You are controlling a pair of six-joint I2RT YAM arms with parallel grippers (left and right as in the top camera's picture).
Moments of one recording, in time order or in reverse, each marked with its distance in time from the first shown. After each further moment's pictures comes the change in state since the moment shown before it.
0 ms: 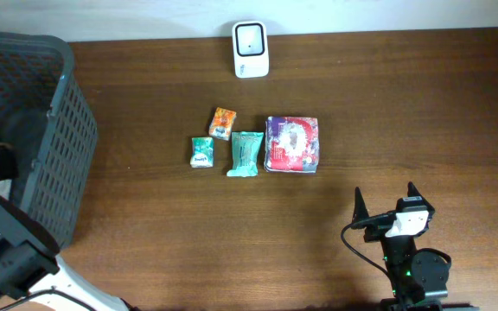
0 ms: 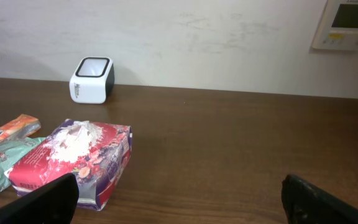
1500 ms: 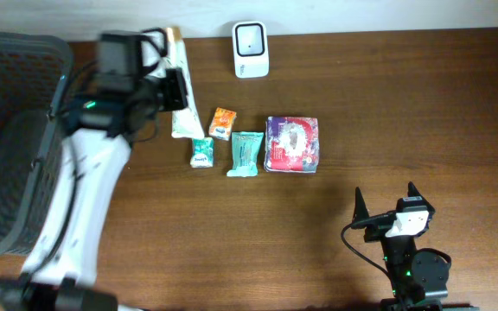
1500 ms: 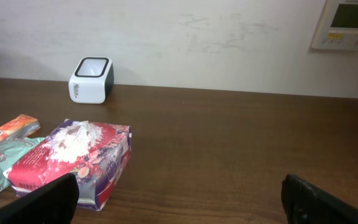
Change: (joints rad) left arm -0.845 -0.426 -0.115 0.127 0.471 -0.568; right arm 0.000 0.000 0.000 0.000 0.003 0.000
